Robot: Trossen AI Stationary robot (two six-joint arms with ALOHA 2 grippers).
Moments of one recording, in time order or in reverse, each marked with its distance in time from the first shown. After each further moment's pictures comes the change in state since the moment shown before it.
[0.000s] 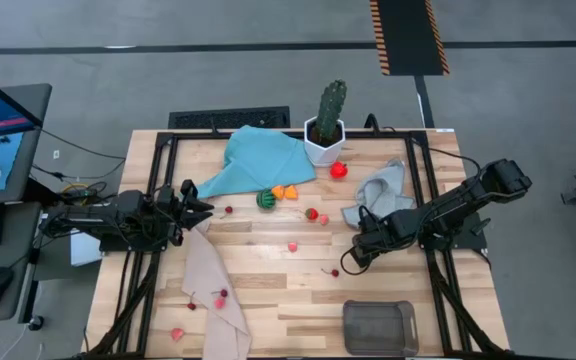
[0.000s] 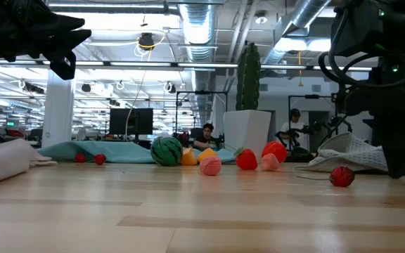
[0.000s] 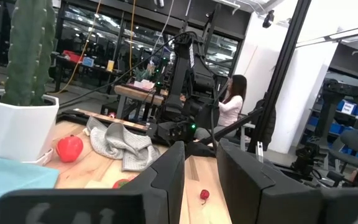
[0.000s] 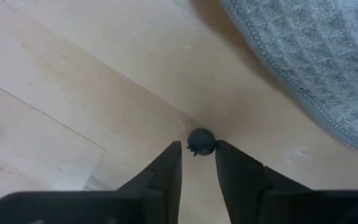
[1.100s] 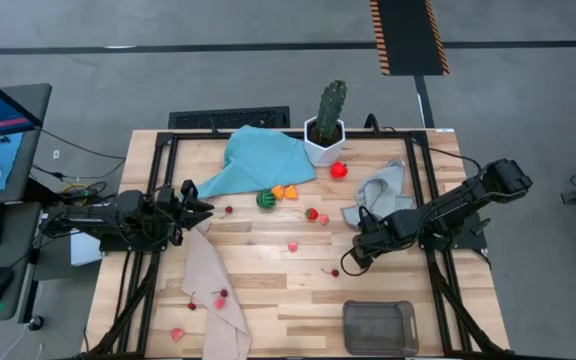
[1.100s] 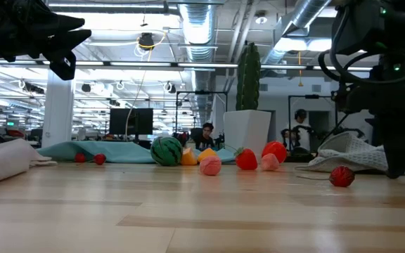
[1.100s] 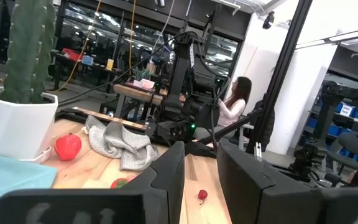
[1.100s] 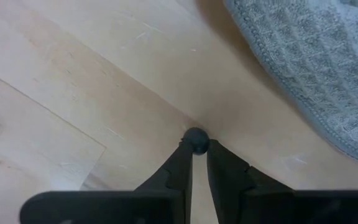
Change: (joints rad) left arm 0.000 0.000 0.000 -0.001 0.000 -0.016; right arm -0.001 -0.002 0.000 0.002 0.023 -0.048
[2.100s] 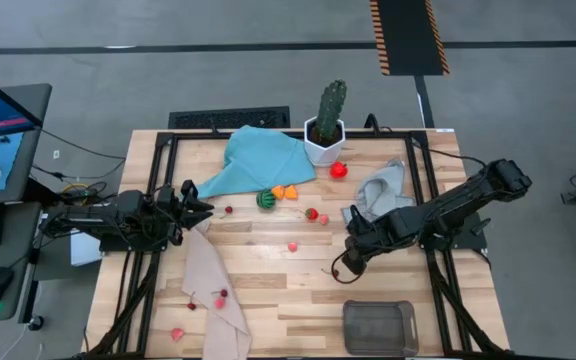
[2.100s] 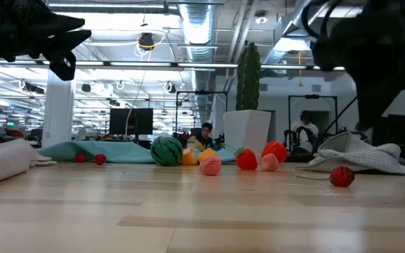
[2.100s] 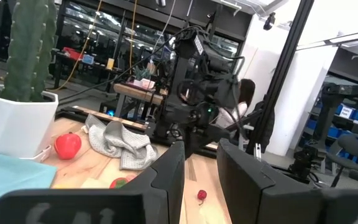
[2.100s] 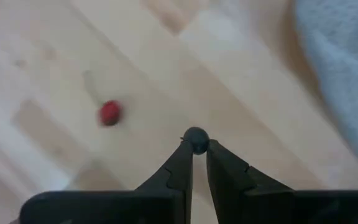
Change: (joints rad) left arm 0.000 0.000 0.000 0.000 -0.003 -0.016; right arm 0.059 0.002 0.266 -0.127 0.014 -0.102
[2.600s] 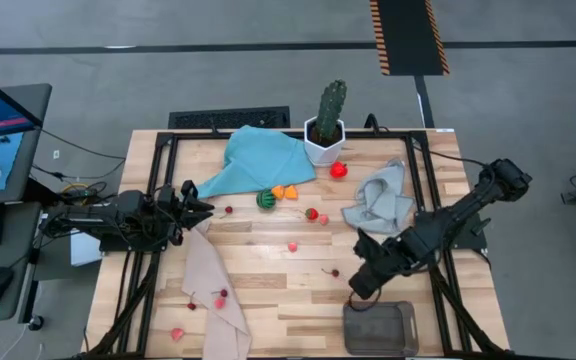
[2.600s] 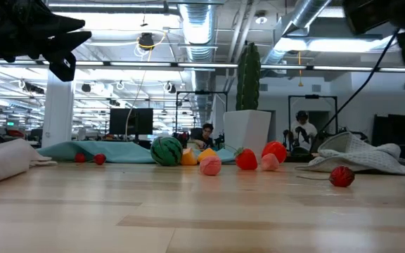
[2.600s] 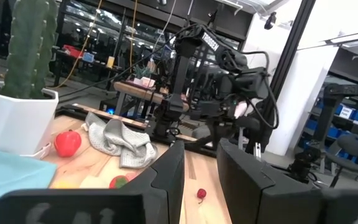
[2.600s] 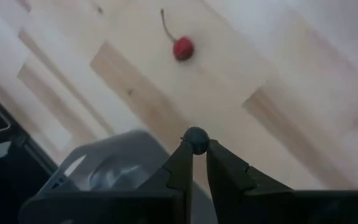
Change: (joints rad) left arm 0.000 0.000 0.000 -0.013 -0.001 -0.004; right arm 0.232 0.000 0.096 -0.011 -0.002 0.253
